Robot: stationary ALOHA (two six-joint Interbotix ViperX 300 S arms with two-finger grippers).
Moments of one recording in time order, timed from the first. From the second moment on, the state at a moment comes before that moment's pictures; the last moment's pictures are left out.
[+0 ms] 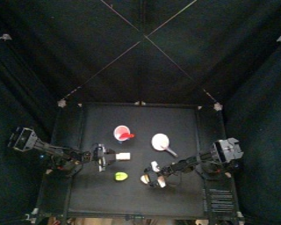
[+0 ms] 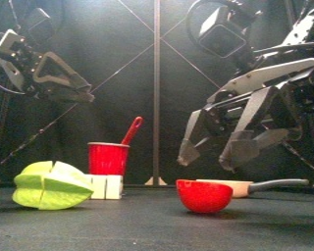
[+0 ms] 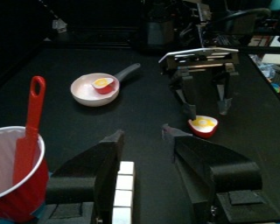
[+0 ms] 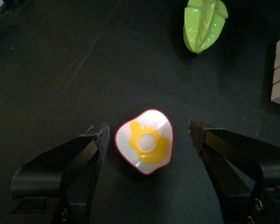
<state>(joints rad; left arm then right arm) -0.23 -0.42 1.22 -0.58 -0.70 0.44 0.19 0.10 0.77 -0.44 -0.21 0.20</state>
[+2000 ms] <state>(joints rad) -0.23 -0.42 1.22 -0.58 -0.70 0.44 0.19 0.19 0.71 -0.44 -0.12 0.20</state>
